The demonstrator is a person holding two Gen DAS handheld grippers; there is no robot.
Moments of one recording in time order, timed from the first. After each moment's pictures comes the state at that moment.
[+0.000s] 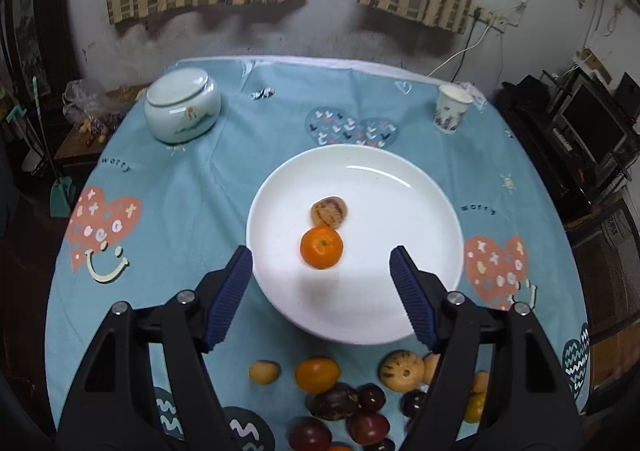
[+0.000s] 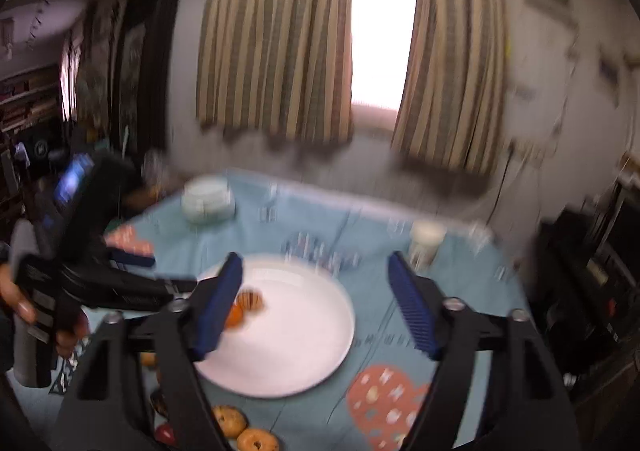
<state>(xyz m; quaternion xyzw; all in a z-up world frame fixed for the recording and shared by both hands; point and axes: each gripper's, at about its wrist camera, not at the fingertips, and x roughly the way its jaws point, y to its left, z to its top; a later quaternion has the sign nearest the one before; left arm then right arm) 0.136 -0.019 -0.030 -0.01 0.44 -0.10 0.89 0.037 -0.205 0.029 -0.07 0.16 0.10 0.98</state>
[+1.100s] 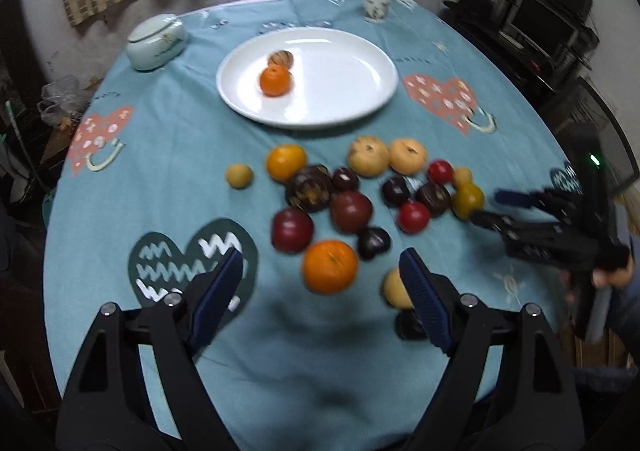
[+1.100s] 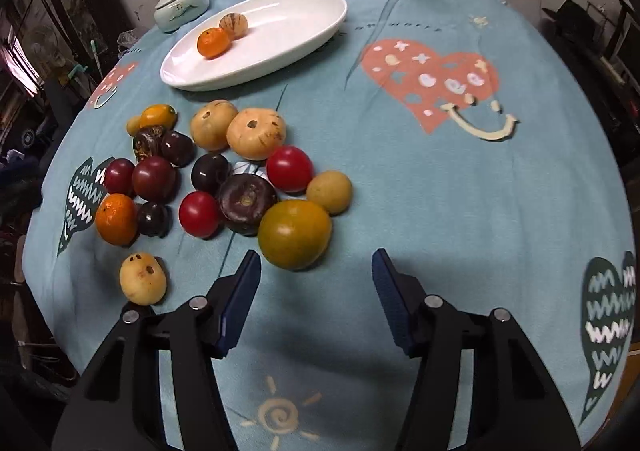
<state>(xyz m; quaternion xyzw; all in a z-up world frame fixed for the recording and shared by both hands) -0.045 -0.005 -0.088 0.08 0.50 -0.19 0.84 -0.042 -0.230 -0.170 0.04 0.52 0.07 0.85</state>
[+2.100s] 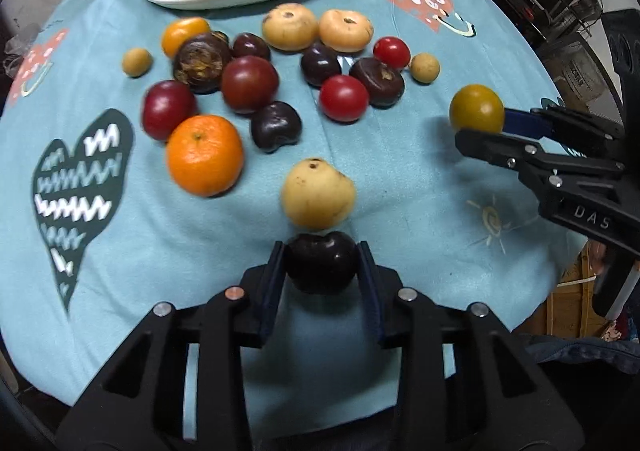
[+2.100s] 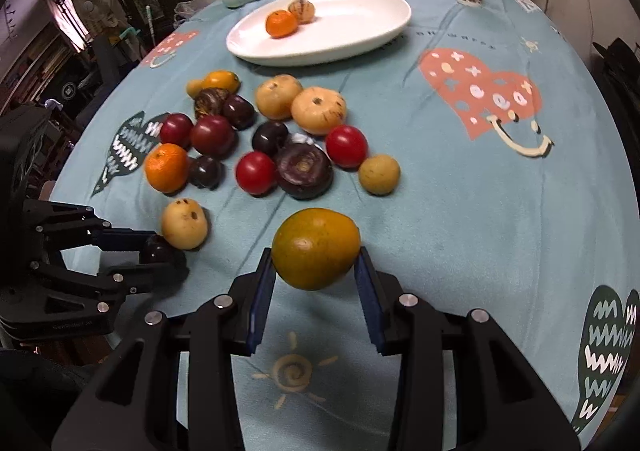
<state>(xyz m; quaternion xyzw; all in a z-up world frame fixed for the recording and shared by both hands) -0.074 -0.065 -0.159 0.07 0.60 -0.19 0.77 -0.068 -0.222 -0.151 0.00 0.51 0.17 0.84</state>
